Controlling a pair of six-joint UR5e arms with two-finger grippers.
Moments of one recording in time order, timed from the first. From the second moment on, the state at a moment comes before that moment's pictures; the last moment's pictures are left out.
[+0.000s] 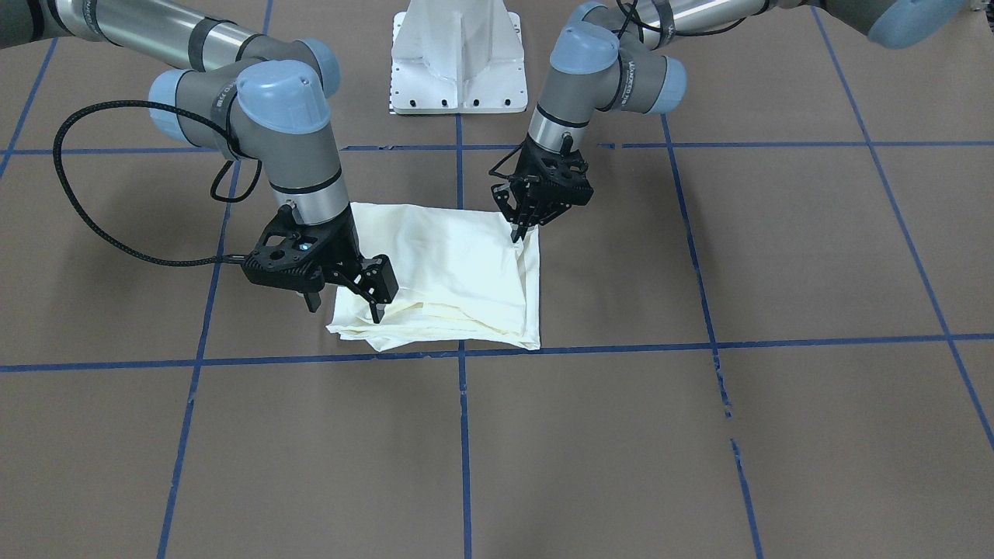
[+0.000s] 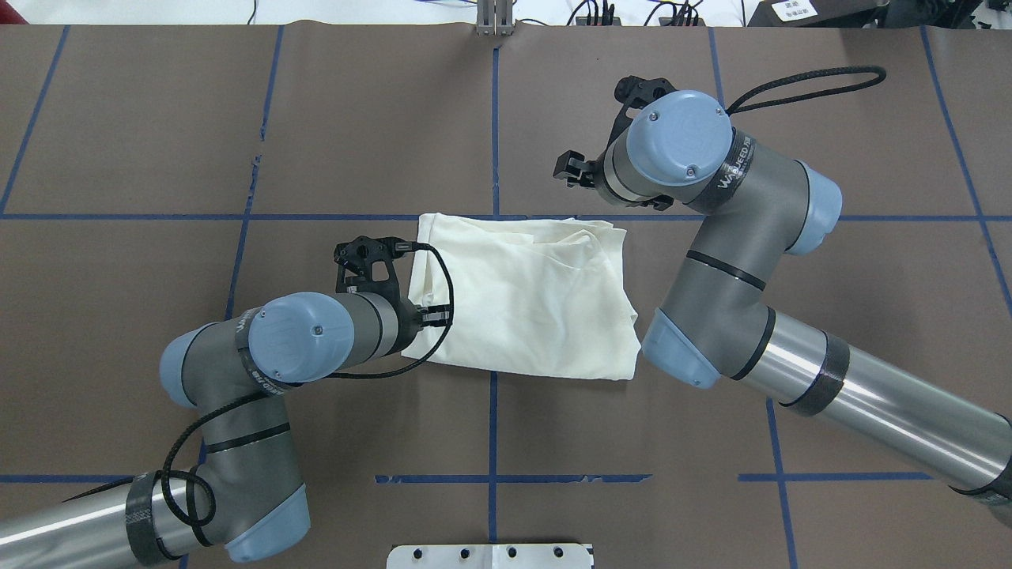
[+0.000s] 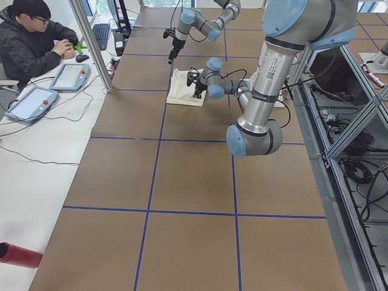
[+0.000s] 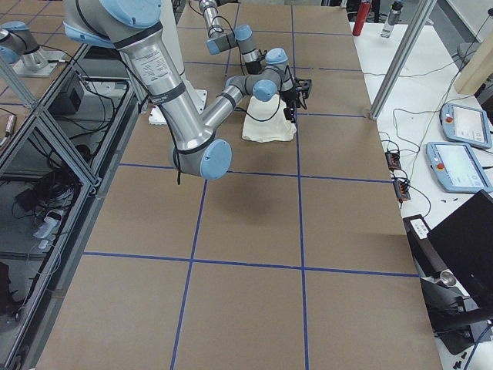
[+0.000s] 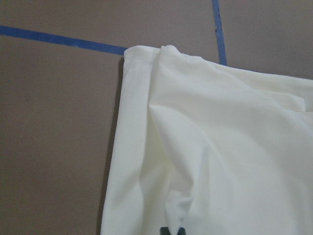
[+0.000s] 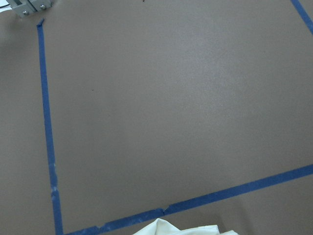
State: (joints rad) left arm -0.39 -2.06 -1.70 -2.04 -1.54 -1.39; right arm 0.66 -0.95 1.64 -1.39 1.68 1.42
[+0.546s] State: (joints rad) left arm -0.38 -1.98 -1.70 -2.13 -1.54 -1.40; right arm 0.66 -0.96 1.65 -1.39 1.68 1.42
